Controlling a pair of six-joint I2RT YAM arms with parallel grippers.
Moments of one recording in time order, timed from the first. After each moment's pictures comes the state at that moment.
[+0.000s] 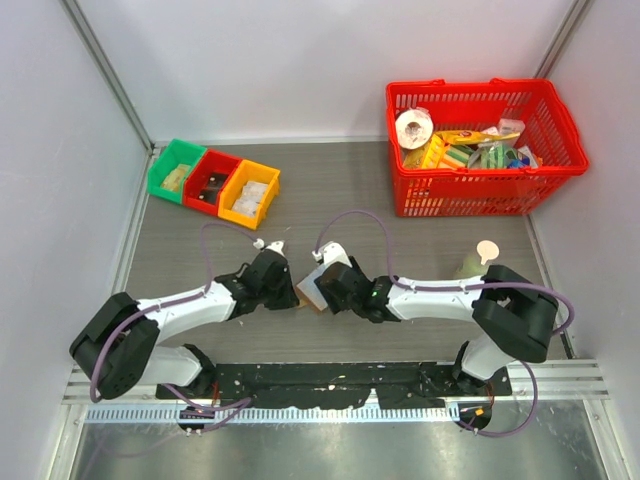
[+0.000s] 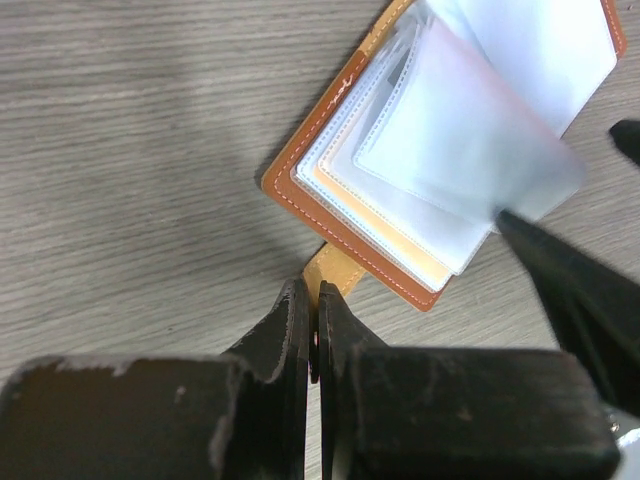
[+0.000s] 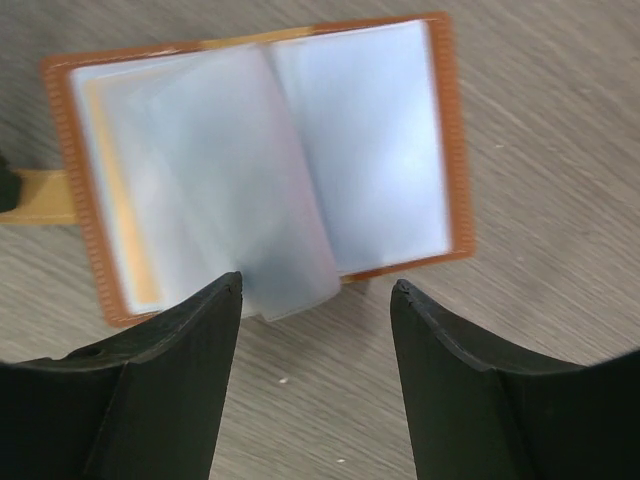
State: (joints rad) left arm -0.74 1.31 0.54 -0.12 -0.01 -0.76; right arm 1.07 1.56 0.77 -0.09 0.43 0.29
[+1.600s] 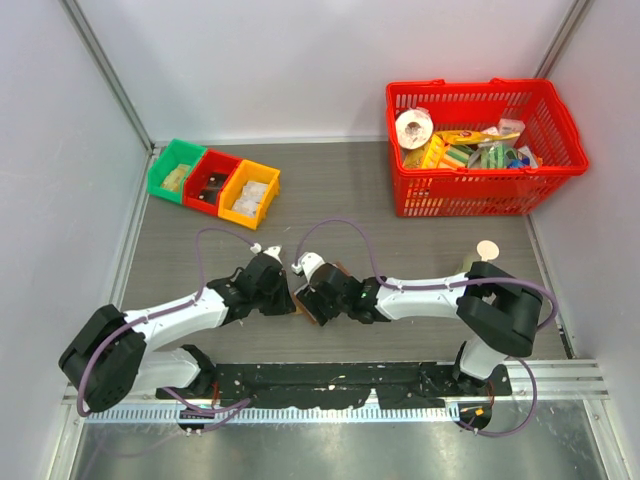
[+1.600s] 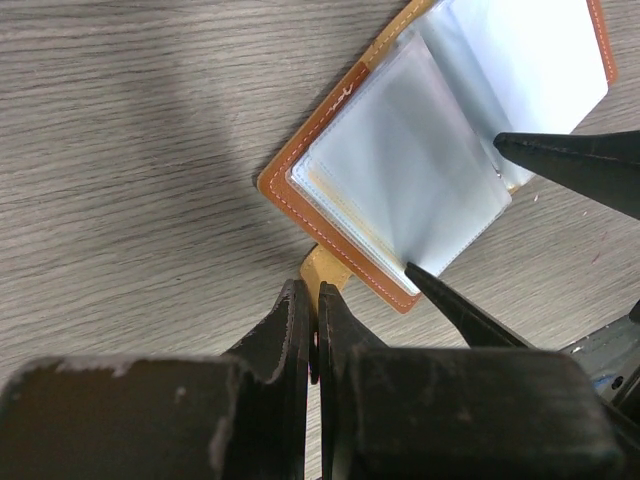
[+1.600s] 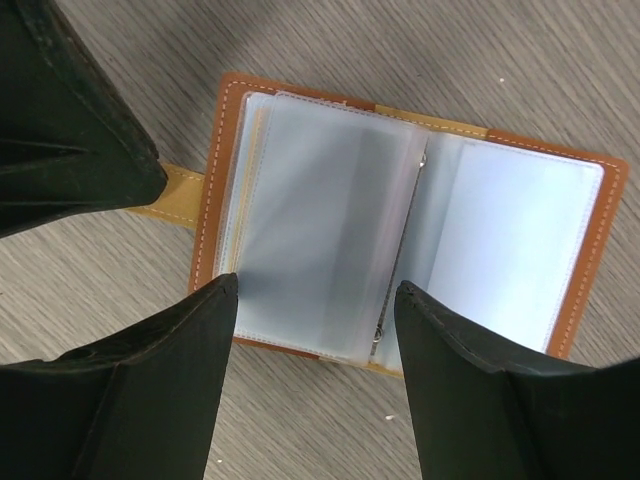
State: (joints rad) left arm -0.74 1.21 0.50 -0.20 0.03 -0.74; right arm 1.11 1.63 0.82 -0.03 0.18 0.17
